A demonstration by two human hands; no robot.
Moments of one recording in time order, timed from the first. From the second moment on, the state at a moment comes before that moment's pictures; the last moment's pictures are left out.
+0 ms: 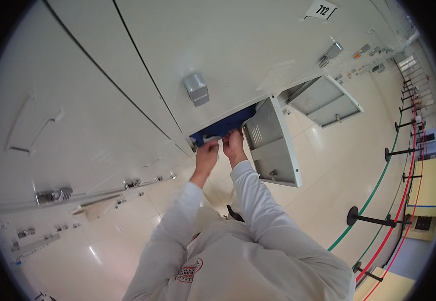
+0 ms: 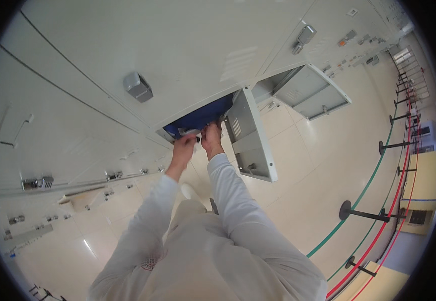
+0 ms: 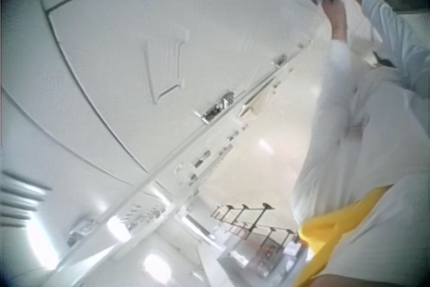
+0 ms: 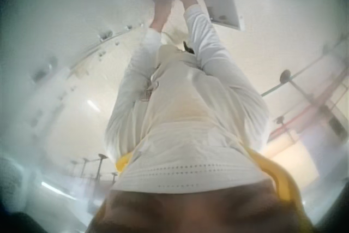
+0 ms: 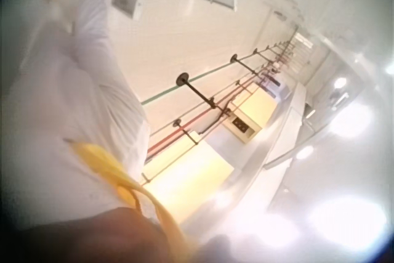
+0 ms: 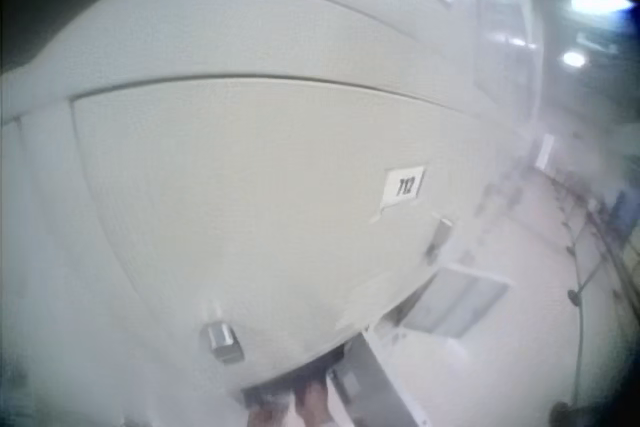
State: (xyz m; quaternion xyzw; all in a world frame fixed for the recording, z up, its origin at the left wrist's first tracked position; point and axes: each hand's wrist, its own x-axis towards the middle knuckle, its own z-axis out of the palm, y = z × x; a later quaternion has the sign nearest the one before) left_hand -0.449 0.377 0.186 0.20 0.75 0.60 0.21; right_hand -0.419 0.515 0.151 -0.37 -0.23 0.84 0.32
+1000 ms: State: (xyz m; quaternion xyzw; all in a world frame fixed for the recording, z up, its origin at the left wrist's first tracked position) left_hand -0.478 0.445 0.120 0.05 0.76 0.65 0.01; right_hand -0.433 0.530 0.154 -0.41 -0.30 0.77 0.38
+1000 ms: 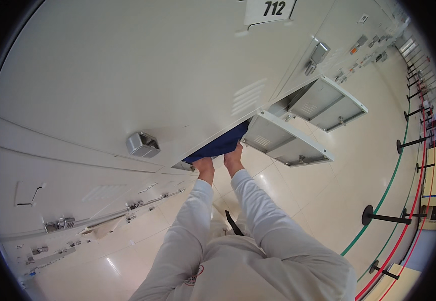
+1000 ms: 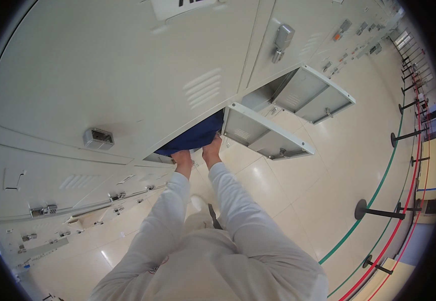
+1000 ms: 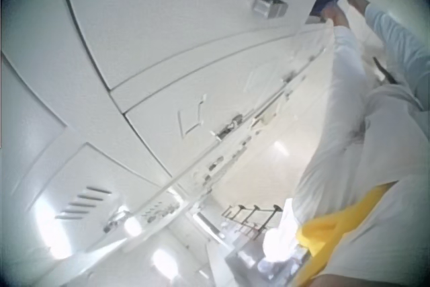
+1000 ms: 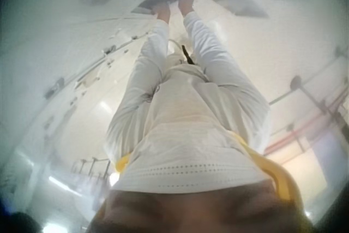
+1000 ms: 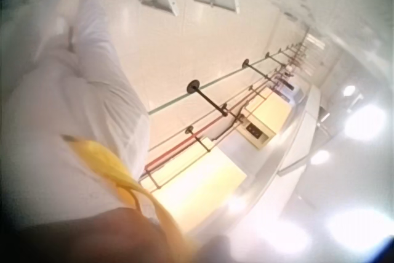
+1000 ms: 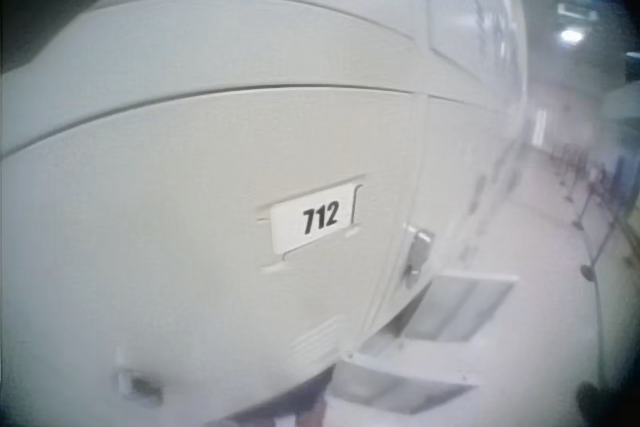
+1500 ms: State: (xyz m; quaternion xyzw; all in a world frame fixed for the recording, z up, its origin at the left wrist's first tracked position) left_hand -0.476 0.430 0.127 0.24 0.87 0.42 -0.08; right_hand -0.463 0.542 0.132 -0.42 -0.03 0.77 0.48
